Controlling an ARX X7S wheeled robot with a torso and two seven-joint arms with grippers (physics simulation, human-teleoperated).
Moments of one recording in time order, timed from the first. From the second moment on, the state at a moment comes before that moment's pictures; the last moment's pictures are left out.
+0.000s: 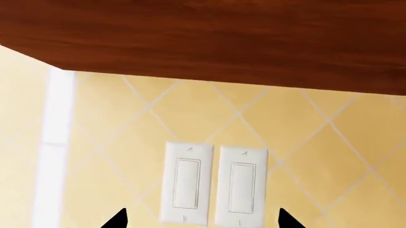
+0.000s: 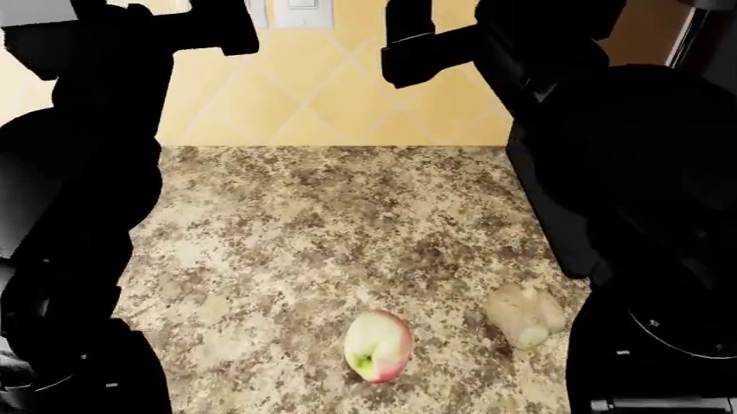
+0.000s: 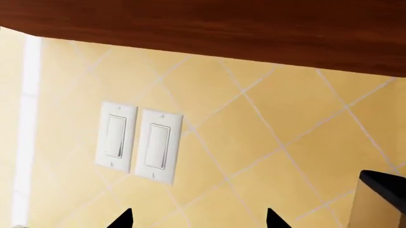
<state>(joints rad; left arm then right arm) -1.06 -0.16 0.01 0.41 -0.40 -1.04 -0.30 1.24 0.14 -0.15 -0.41 0.54 1.32 0.21</state>
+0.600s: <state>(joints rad) -0.95 -0.27 -0.03 0.67 -0.54 -1.17 -0.23 2.15 0.84 -1.16 -0.65 2.60 0.99 1.47</state>
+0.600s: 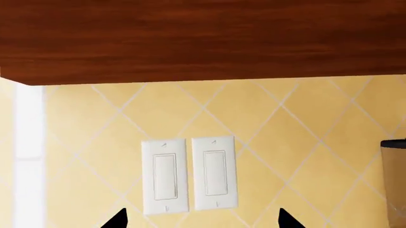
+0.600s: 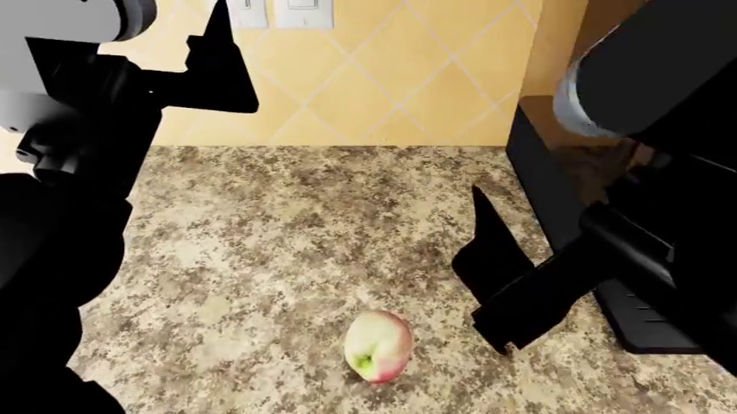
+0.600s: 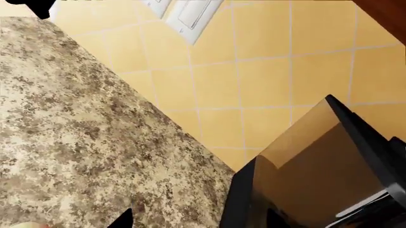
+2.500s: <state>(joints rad) -0.88 -0.32 0.05 0.69 -0.57 -1.11 -0.23 1.47 1.09 -1.50 -0.58 1.89 0.75 0.99</state>
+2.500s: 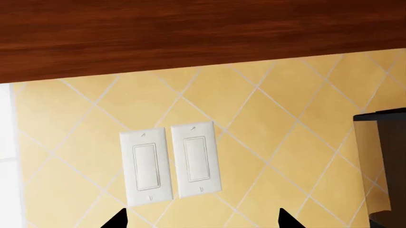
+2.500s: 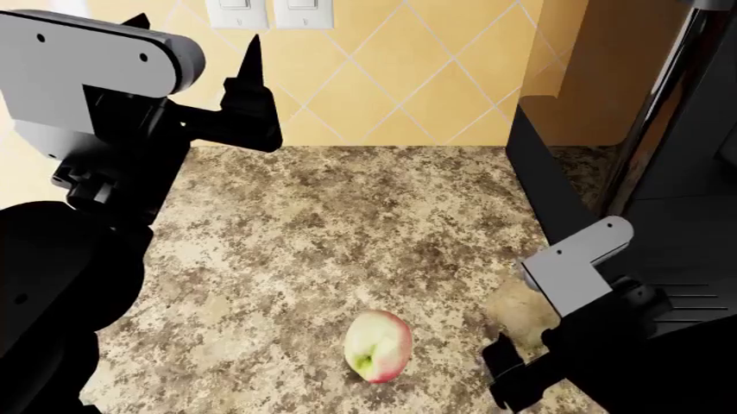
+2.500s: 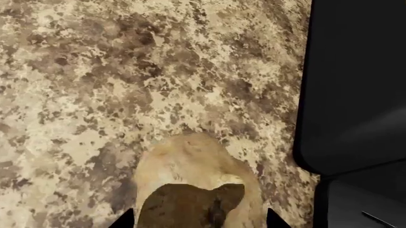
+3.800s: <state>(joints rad) -0.80 -0.54 0.07 0.87 -1.86 -1.52 -0.74 1.77 1.24 -1.32 -0.86 2.12 0.77 1.21</state>
